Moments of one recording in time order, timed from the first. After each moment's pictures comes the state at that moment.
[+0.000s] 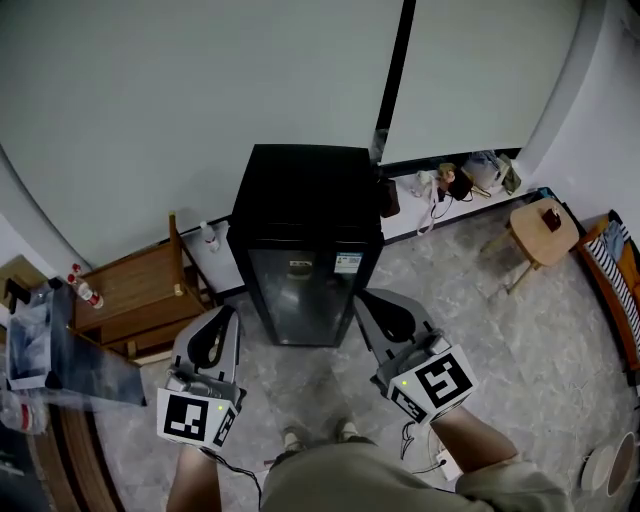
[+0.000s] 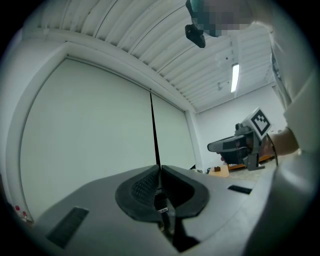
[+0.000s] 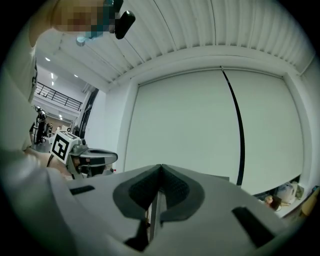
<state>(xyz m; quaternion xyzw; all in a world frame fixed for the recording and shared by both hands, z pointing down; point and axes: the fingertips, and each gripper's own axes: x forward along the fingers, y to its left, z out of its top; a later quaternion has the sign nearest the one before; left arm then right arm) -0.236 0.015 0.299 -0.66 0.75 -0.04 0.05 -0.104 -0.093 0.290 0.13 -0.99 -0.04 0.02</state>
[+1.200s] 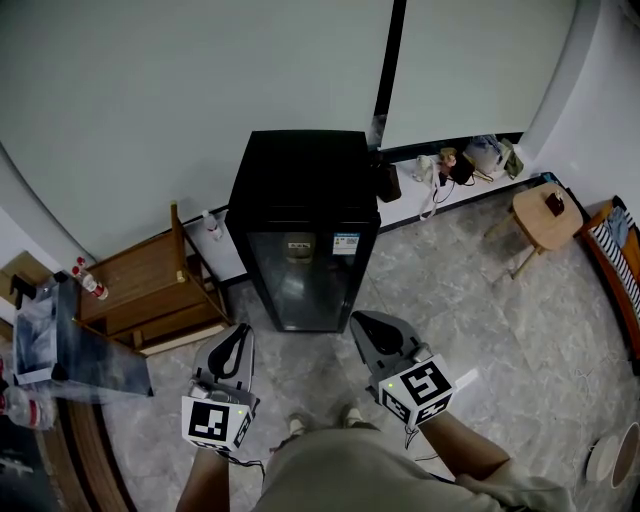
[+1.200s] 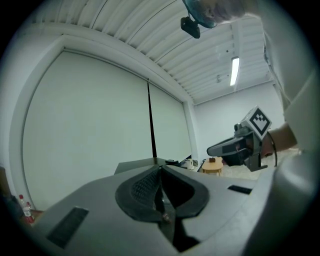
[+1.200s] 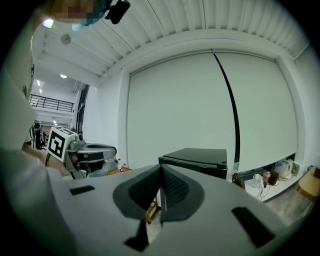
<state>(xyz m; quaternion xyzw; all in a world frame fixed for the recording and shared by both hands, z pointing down) -0.194 0.041 0.363 -0.67 0.74 -0.08 0.00 -0.067 -0.065 0.374 0.15 -0.98 0.03 0.09</state>
